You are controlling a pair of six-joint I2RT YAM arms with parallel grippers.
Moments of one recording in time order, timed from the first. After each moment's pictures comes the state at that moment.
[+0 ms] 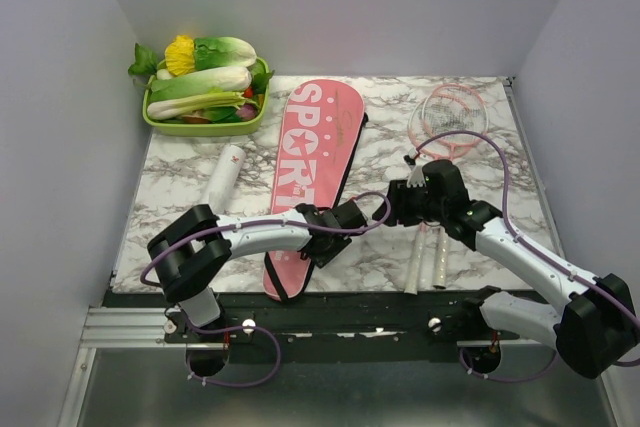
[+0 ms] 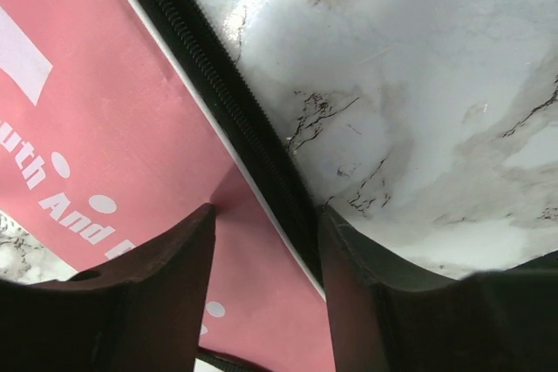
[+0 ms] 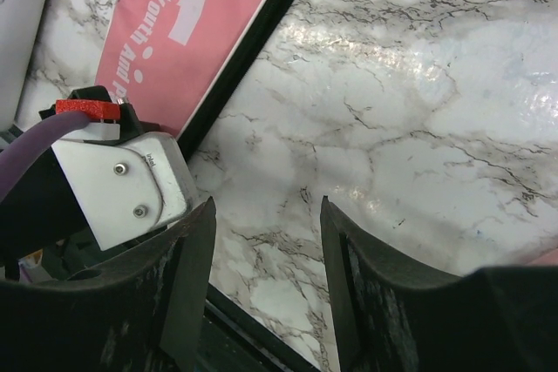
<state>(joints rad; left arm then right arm) -1.06 1.66 0.99 -0.63 -0.25 -0.17 0.51 1.09 0.66 -0.26 -0.28 0.43</state>
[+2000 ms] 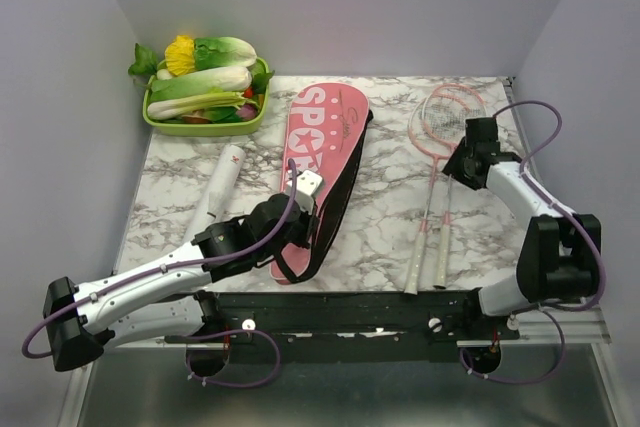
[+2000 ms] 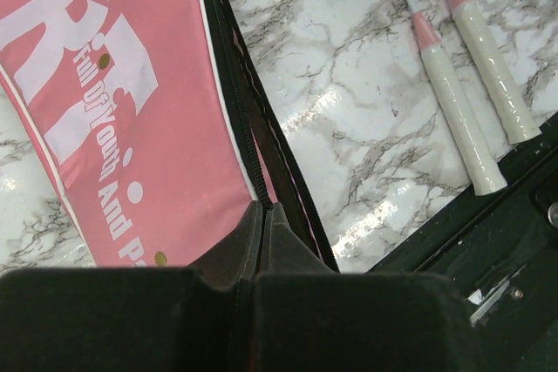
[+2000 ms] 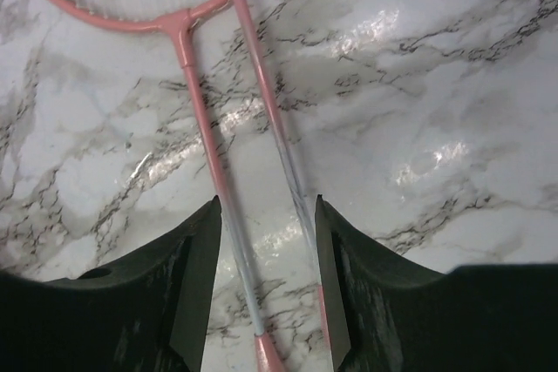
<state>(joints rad) -1.06 0.94 0.78 -0.36 -0.30 -0.36 0.06 1.44 0.94 -0.42 0.21 0.54</state>
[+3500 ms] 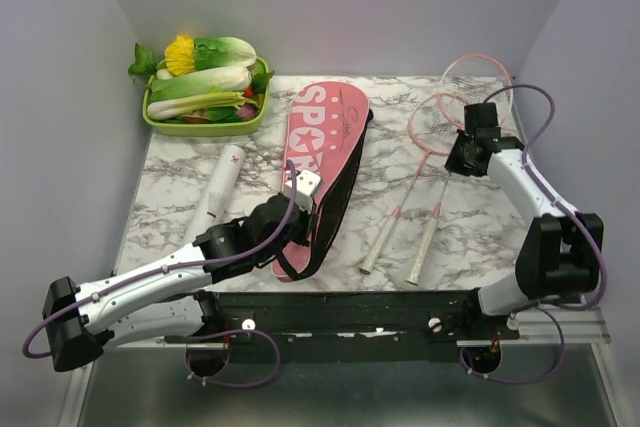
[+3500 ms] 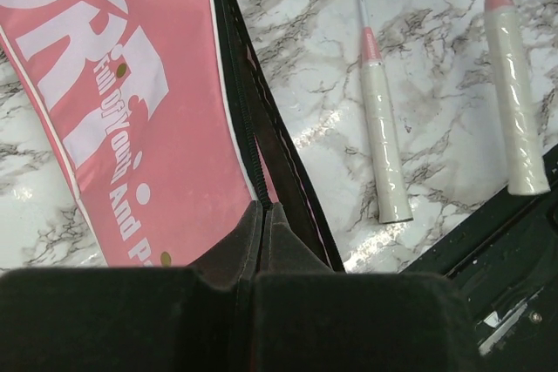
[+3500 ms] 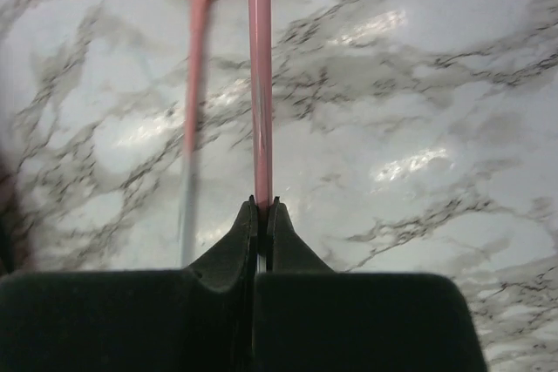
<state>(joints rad) -1.06 0.92 0.74 -0.30 -0.34 -0.34 0.02 1.56 1.14 -0.57 0.12 0.43</state>
